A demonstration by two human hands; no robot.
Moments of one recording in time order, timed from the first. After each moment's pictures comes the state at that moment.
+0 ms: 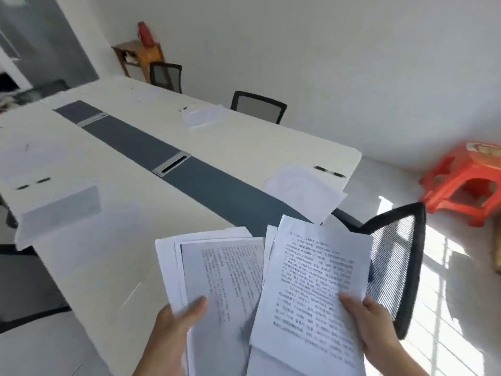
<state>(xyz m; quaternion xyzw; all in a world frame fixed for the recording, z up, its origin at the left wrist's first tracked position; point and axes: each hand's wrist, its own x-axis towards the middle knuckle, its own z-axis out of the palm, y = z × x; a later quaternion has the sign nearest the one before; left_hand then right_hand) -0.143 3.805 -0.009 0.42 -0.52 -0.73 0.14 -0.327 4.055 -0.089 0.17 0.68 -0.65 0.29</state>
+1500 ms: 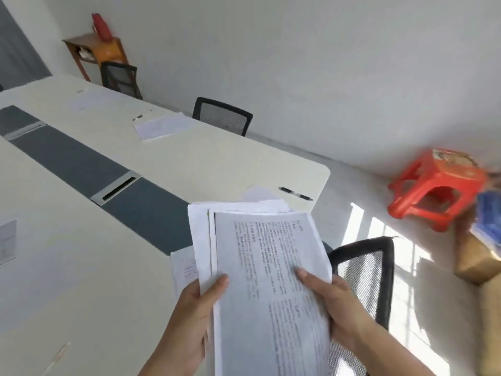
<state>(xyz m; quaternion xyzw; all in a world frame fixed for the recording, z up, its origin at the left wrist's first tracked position) -0.367 3.842 0.023 0.31 -0.50 -0.81 0.04 -0.490 4.032 -0.018 0.08 0.54 -0.72 0.42</state>
